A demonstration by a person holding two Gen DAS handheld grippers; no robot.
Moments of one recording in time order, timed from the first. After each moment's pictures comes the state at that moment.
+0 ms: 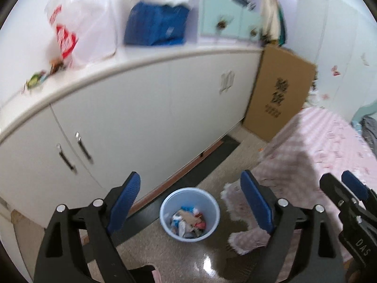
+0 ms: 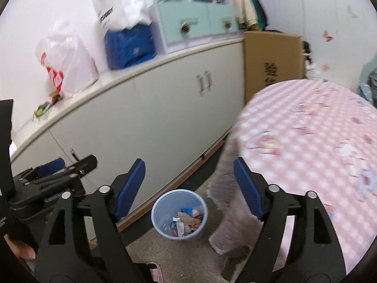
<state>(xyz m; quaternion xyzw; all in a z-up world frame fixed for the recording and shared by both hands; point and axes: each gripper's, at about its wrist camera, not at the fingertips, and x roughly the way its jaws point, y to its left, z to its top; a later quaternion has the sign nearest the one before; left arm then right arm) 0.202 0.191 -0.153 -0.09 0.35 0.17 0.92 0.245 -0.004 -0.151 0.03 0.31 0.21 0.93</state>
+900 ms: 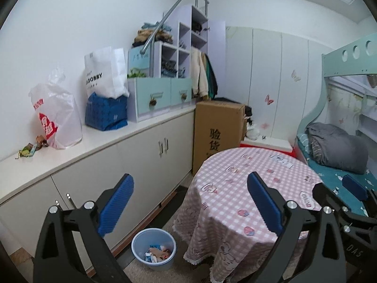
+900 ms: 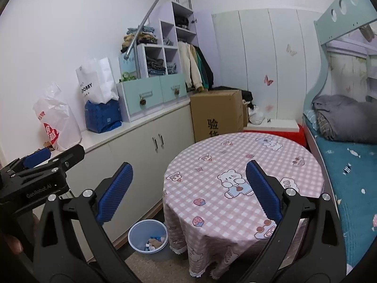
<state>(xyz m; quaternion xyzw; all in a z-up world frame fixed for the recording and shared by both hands) 0.044 0.018 0.003 -0.01 0.17 0.04 0.98 0.041 -0.166 -0.013 0.06 0.15 0.08 0.98</state>
